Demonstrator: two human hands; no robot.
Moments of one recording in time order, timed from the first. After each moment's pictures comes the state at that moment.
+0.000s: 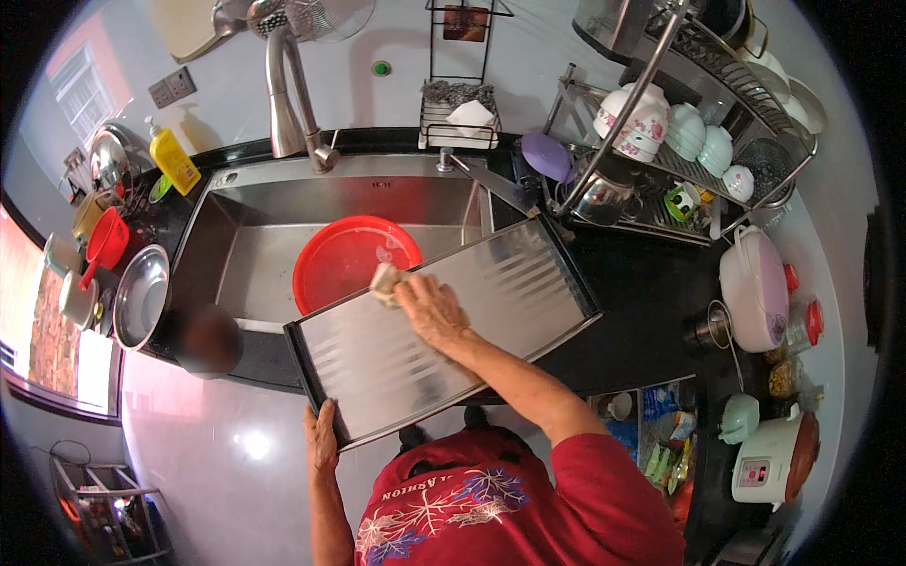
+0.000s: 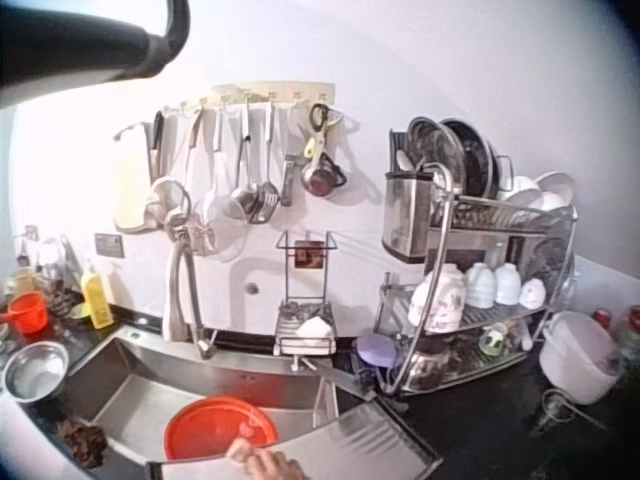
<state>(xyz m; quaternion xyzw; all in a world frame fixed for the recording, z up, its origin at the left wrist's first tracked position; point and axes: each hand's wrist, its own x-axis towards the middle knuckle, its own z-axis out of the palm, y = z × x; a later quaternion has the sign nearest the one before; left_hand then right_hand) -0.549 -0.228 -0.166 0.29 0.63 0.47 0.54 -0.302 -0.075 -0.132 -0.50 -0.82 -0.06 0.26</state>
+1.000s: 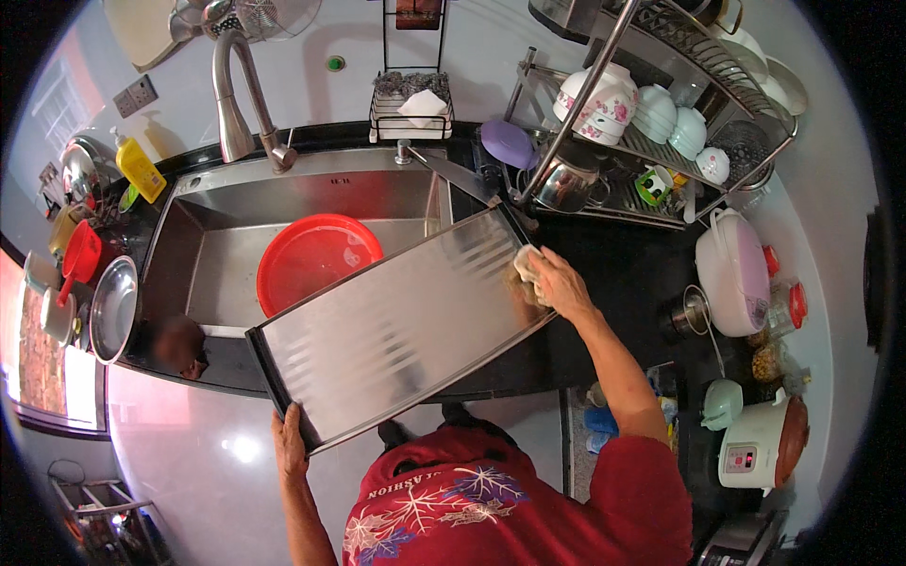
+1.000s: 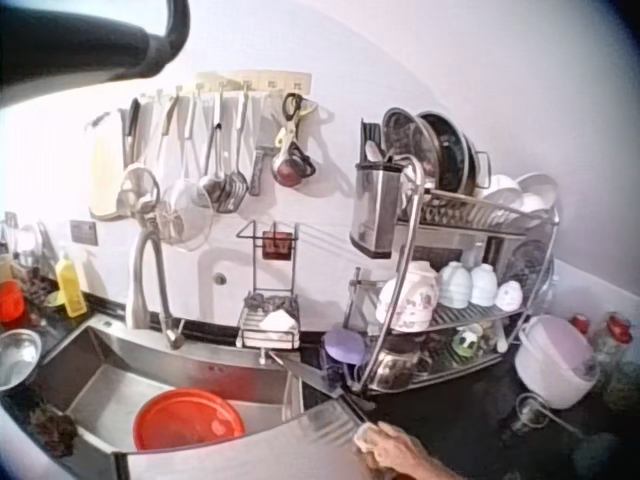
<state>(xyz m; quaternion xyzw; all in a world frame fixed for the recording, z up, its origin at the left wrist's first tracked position) -0.539 -0.232 -0.151 0.27 0.63 0.48 0.55 -0.043 -0.120 -0.108 -0.69 -0.71 0.07 0.15</state>
